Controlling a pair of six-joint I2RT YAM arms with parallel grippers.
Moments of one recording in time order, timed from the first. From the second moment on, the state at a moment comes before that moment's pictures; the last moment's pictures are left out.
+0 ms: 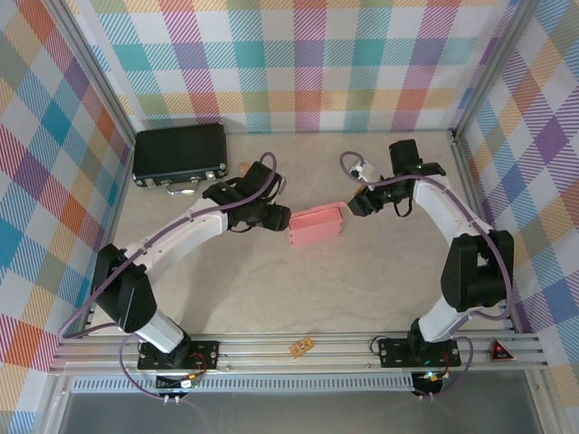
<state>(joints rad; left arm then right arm) -0.66 1.58 1.35 -0.78 -0.03 -0.30 0.16 1.64 1.33 -0.82 -0.62 -0.64</state>
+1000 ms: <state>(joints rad) -0.66 1.69 1.36 -0.73 -0.01 -0.33 0.22 1.76 1.40 -0.84 -0.60 -0.66</state>
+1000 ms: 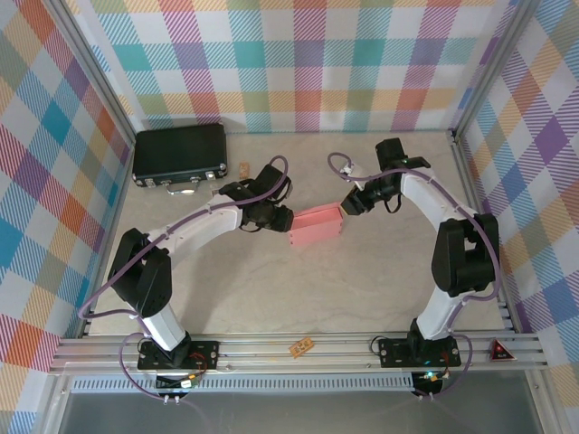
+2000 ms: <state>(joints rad) -0.66 1.69 1.37 -0.73 0.01 -0.34 0.23 1.76 1.40 -0.87 -0.55 -0.60</state>
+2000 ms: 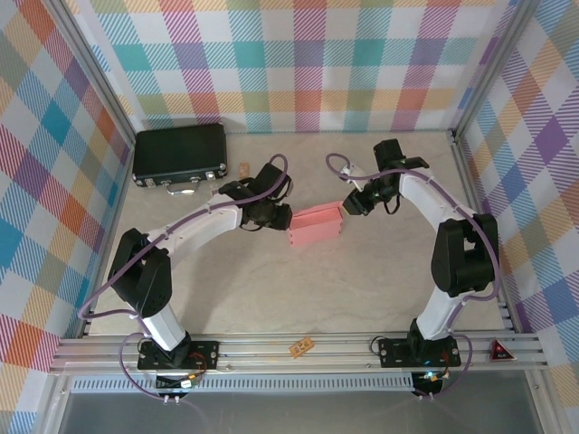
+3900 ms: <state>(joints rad) -0.66 1.71 1.37 -0.71 0.06 -0.40 0.26 1.74 1.40 -0.92 -0.53 -0.51</state>
